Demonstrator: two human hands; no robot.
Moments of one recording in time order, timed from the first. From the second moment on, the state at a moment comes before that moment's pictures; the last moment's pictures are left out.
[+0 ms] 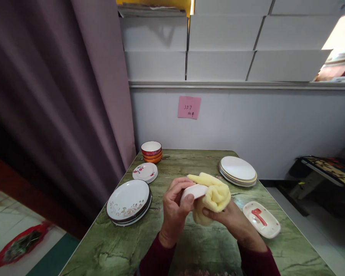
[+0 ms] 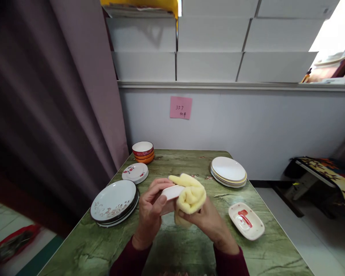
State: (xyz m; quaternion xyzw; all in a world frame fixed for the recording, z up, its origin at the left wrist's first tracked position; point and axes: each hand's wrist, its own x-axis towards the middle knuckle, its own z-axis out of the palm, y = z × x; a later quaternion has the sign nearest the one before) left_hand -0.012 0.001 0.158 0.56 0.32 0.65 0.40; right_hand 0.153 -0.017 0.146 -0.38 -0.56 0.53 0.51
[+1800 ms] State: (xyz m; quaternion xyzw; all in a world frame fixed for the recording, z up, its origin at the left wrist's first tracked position) left_hand -0.028 0.013 0.154 0.79 0.42 0.37 0.24; right_hand 0.146 -0.018 0.143 -0.48 -0.71 -0.08 0.50
